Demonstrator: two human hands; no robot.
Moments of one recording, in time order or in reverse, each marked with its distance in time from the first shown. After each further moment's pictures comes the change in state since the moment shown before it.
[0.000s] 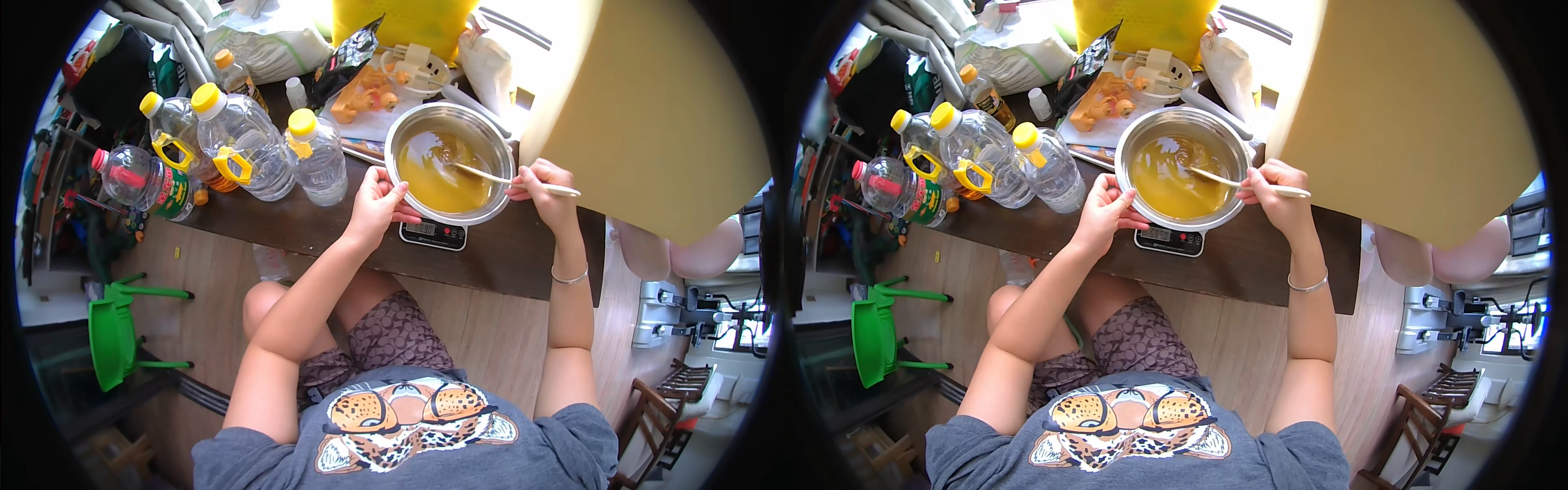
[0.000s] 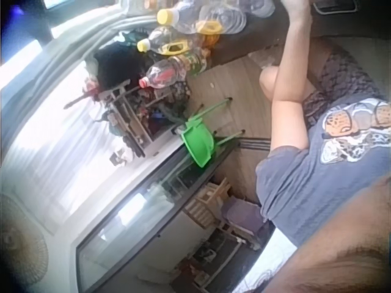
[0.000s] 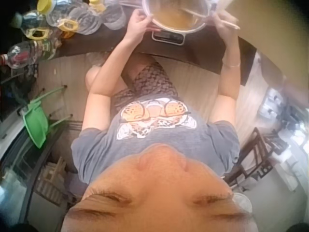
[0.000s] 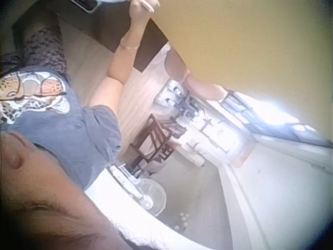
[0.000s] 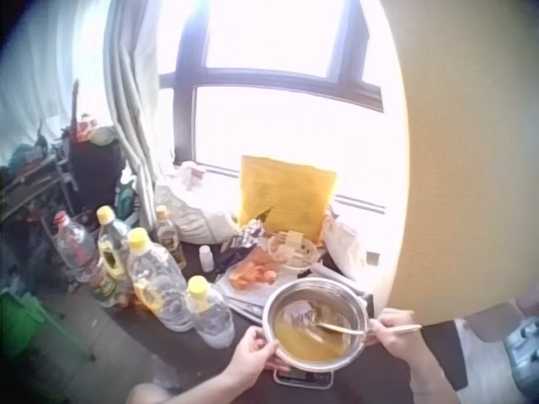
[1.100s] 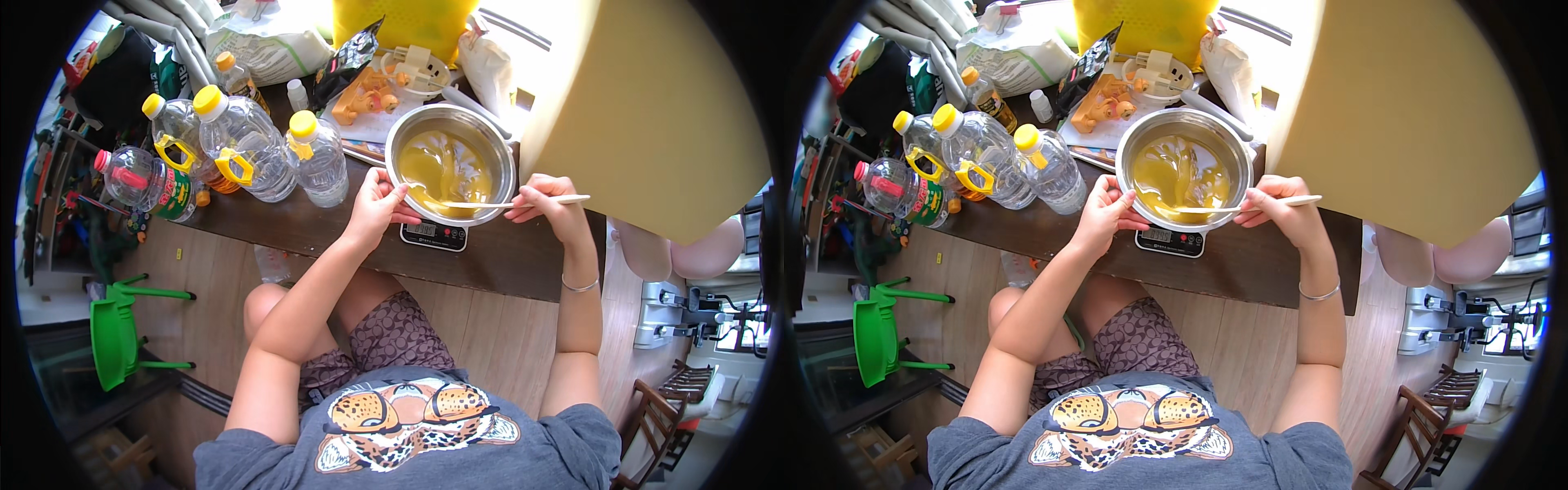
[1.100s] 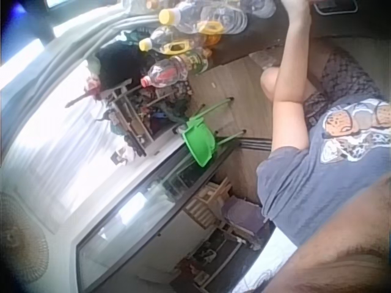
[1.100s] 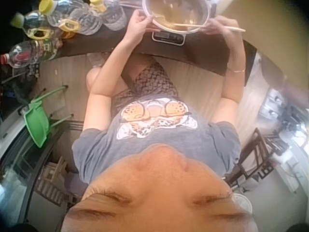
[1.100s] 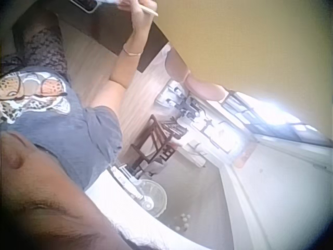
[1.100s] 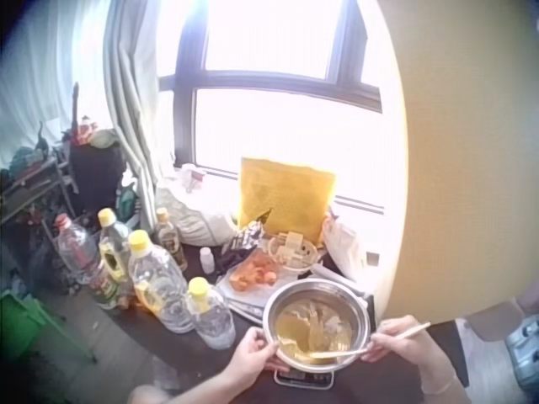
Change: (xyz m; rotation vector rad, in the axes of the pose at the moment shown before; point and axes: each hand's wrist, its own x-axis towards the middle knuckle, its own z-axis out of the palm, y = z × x) left_hand 0.001 0.000 -0.004 0.018 -0.011 -0.004; right_hand -0.015 -0.025 -0.013 0.185 -0.237 0.235
